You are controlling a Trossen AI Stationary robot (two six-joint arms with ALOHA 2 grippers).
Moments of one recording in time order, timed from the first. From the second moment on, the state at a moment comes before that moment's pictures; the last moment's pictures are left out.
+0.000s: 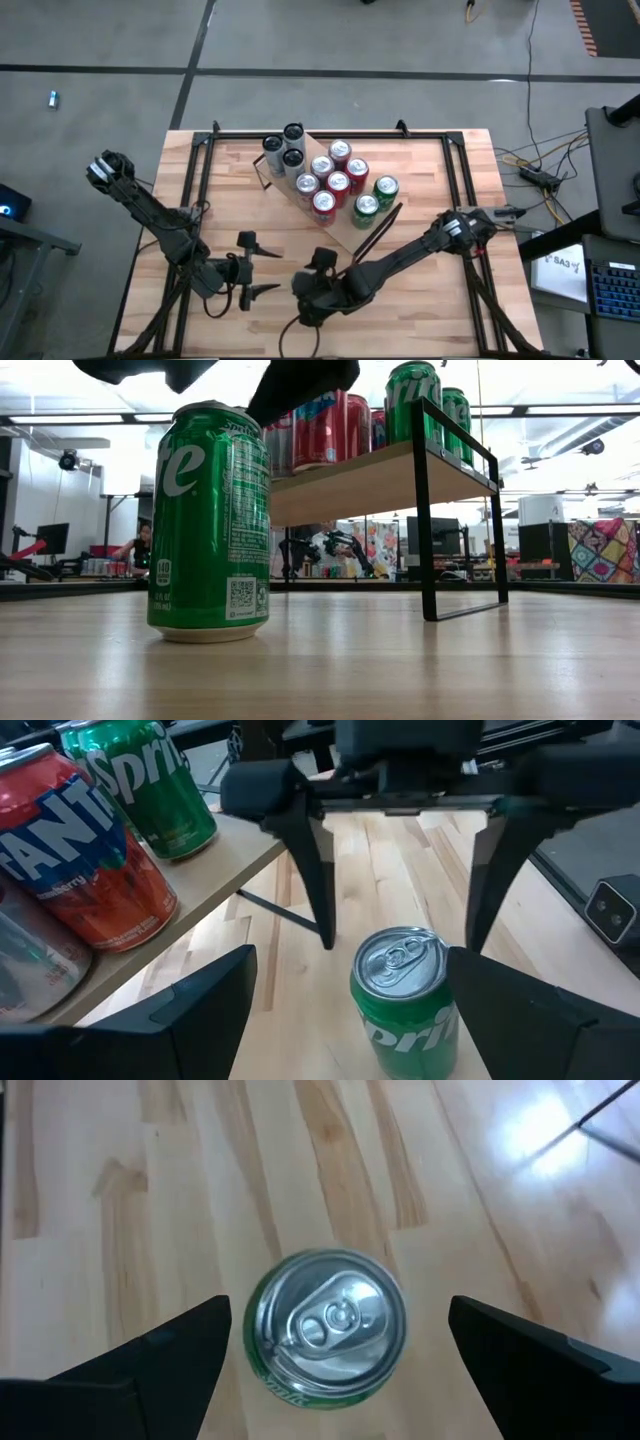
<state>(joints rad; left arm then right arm) -0.77 1.22 0.69 0.06 -0.76 -0.11 0.46 2.27 2.13 -0.89 0.47 0.52</state>
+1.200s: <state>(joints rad) -0.77 1.22 0.69 0.06 -0.76 -0.11 0.42 2.27 2.03 -0.79 0.39 0.52</state>
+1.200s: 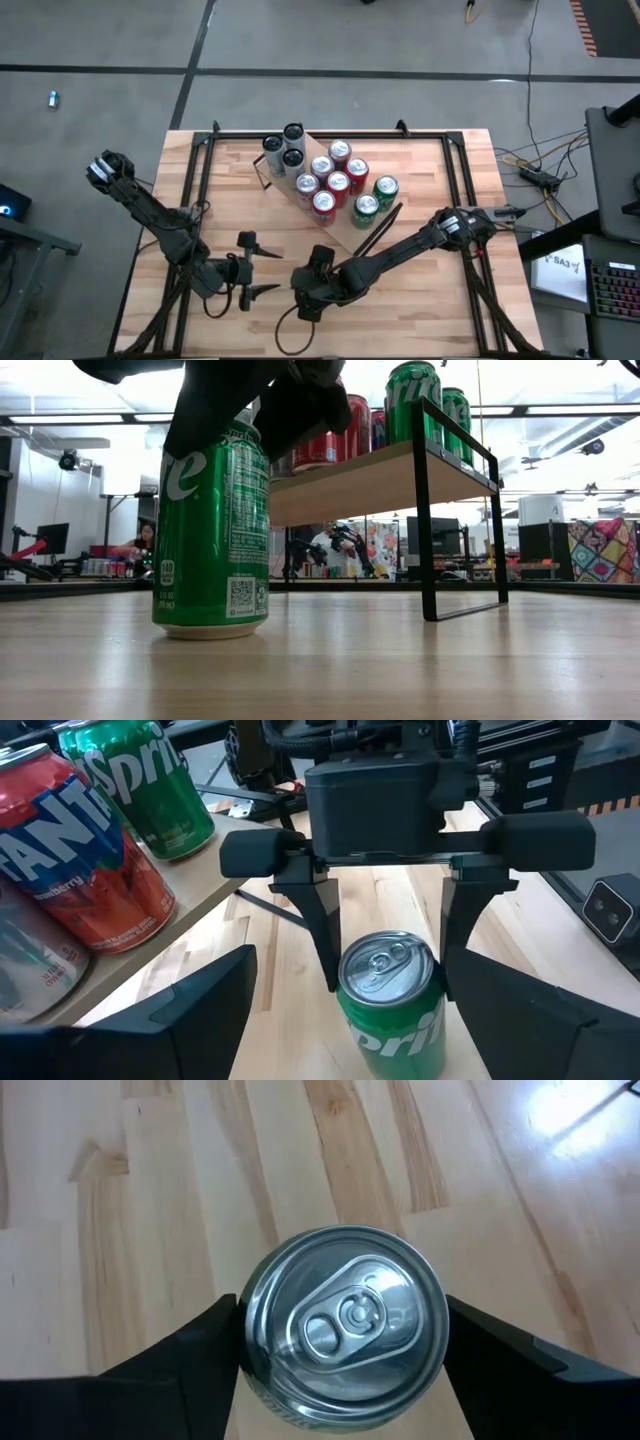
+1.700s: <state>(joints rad) -0.77 1.20 0.71 0.07 -0.76 0.05 0.42 2.21 2.19 -0.93 0.35 0.47</state>
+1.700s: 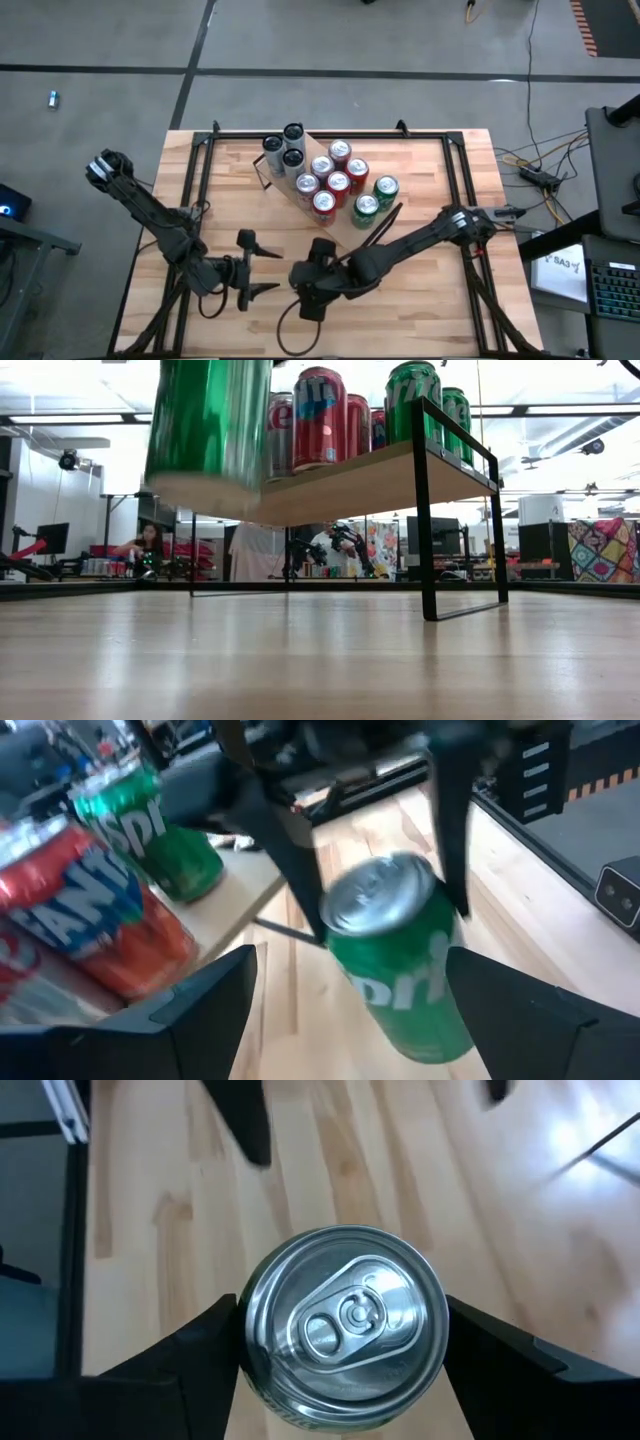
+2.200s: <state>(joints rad) -0.76 1.23 0.74 0.17 -0.75 0.19 0.43 2.07 2.36 -1.20 0.41 0.40</state>
